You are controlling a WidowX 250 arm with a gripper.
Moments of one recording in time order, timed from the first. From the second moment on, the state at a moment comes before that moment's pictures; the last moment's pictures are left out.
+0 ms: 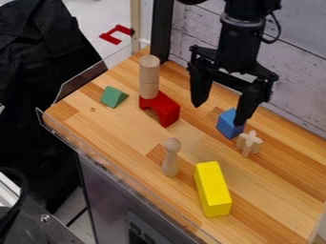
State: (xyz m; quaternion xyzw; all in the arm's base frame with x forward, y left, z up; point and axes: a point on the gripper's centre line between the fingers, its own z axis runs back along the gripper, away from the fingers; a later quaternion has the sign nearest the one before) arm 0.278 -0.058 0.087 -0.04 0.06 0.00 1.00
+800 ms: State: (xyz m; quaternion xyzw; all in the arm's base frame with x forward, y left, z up) arm 0.313 -0.067 0.040 -0.04 0.08 -0.05 0.99
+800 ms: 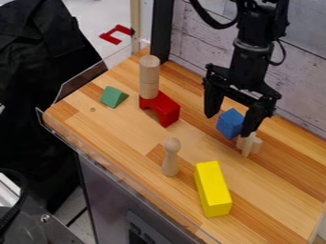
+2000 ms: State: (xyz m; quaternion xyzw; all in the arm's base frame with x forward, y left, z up) arm 0.343 -0.060 0.026 -0.04 0.05 -0.02 1.00
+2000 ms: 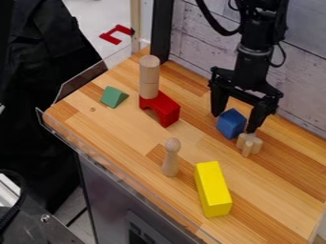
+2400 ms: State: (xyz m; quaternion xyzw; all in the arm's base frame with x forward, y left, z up) arm 0.347 -0.058 0.024 -0.04 0.04 -0.02 1.00
